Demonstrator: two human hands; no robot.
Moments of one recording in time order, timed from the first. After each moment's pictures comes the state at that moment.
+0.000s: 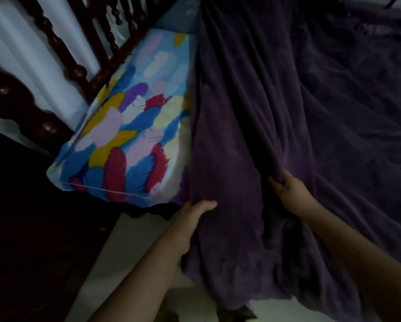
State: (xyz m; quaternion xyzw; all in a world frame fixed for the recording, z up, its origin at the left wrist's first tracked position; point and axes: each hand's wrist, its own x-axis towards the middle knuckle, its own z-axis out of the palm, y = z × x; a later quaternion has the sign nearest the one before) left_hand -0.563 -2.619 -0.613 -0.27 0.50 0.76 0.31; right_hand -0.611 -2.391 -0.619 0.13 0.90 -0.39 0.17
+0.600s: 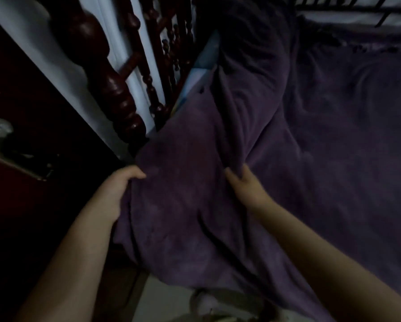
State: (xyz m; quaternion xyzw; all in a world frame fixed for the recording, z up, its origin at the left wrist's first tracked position) left_hand -0.562 -2.894 -0.457 -0.27 0.63 0.69 0.23; right_hand -0.563 -2.660 -0.516 0.13 0.77 -0.60 0.14
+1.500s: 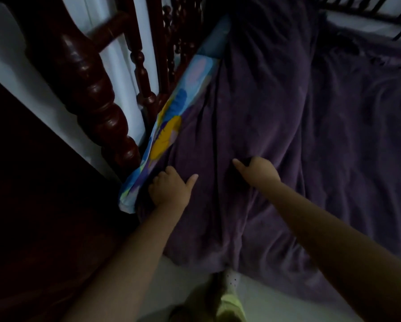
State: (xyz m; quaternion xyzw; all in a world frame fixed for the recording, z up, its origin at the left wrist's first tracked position) left_hand -0.667 -2.805 -0.626 -0.18 0.96 0.17 0.11; right_hand -0.703 -2.627 -0.597 0.14 0.96 -0.20 0.16
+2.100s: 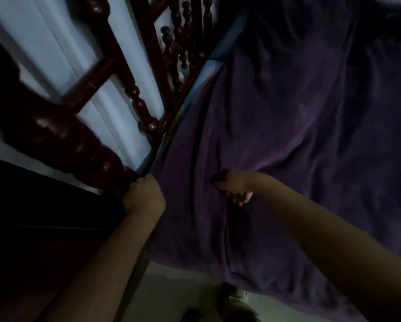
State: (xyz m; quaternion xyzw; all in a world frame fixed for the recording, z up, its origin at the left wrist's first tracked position) left_hand -0.721 -2.837 -0.569 -0.23 0.94 0.04 0.23; right_hand -0.792 -2.648 -0.595 -0.03 0.81 -0.21 0.54
